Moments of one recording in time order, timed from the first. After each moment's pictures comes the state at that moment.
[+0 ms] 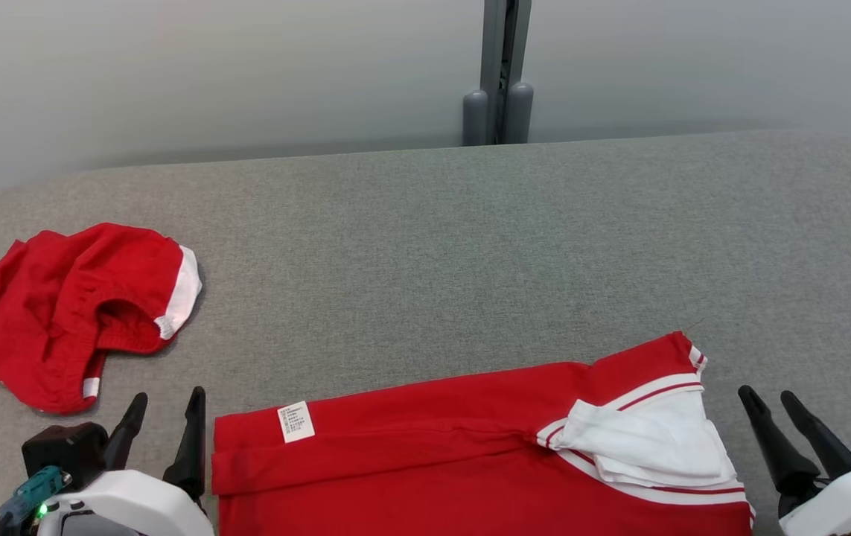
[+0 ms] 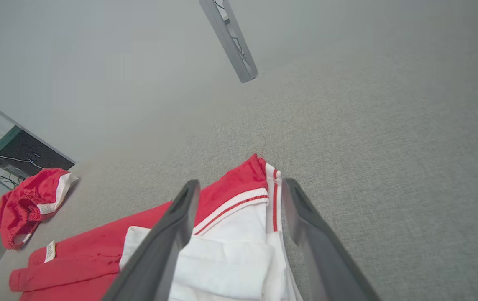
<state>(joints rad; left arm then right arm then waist) -0.16 0.68 -0.76 -0.03 -1.08 0.48 -0.25 0.04 -0.35 0.10 0.11 0.84 0.13 0.07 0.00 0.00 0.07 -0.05</state>
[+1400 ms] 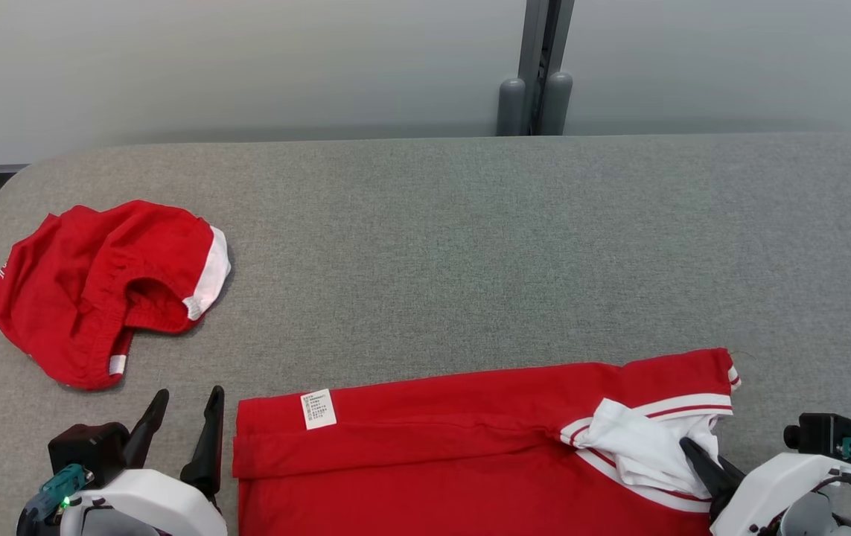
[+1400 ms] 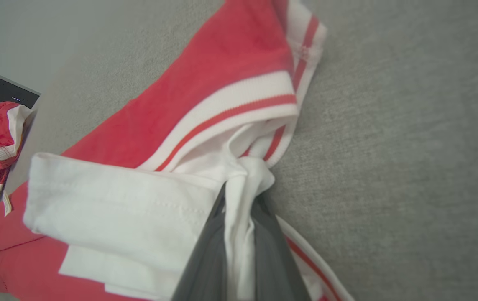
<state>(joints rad) -0.15 0.55 -0.66 0.16 -0.94 0.31 -0.26 -0.21 -0.33 0.46 0.59 1.05 0.13 0.07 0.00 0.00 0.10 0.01</state>
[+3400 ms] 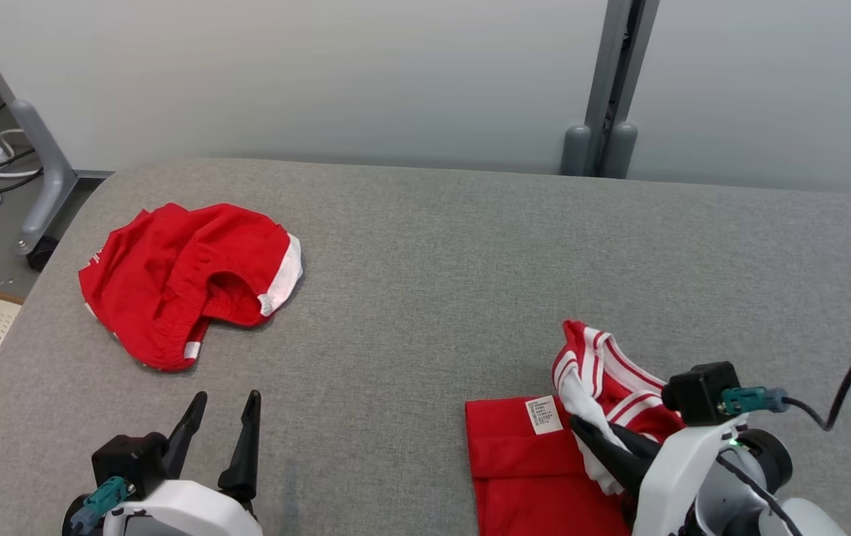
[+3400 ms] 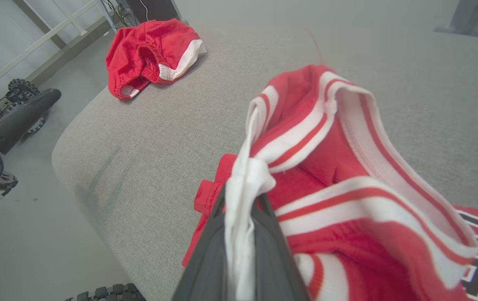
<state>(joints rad) -0.11 0.37 -0.53 0.26 -0.75 0.19 -0.26 -0.11 -0.27 0.38 -0.01 0.61 0.13 0.43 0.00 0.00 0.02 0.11</state>
